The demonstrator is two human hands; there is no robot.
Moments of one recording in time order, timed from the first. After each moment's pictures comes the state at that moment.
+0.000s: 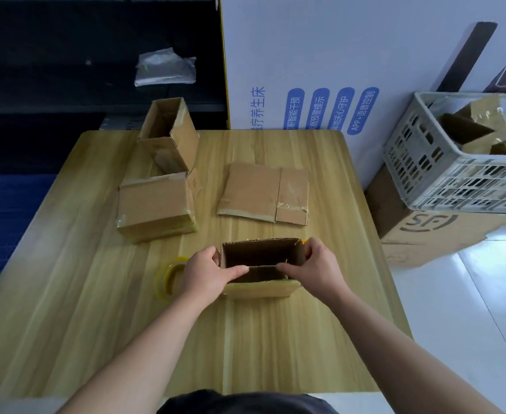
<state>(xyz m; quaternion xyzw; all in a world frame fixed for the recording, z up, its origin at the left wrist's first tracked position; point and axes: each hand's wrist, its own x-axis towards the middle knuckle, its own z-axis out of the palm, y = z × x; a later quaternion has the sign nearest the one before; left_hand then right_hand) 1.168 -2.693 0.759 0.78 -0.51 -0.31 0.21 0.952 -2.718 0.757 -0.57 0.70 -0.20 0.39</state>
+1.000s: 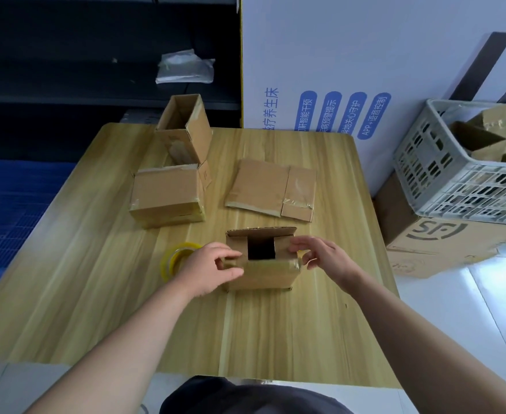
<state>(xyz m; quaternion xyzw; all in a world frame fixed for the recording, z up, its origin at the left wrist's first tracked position) 1.191 -2.671 0.741 0.66 -0.63 -0.37 0.18 0.923 -2.724 0.753 -0.52 0.55 -0.23 0.61</state>
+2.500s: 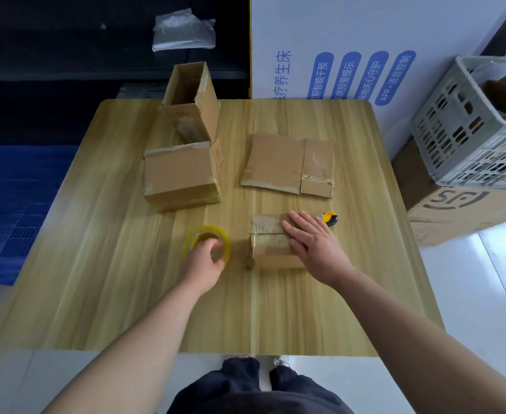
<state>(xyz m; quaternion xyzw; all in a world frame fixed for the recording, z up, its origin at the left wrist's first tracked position) 1.243 -2.662 0.687 0.76 -0.53 -0.34 0.15 0.983 -2.707 0.707 -0.83 0.49 -0.13 0.21</state>
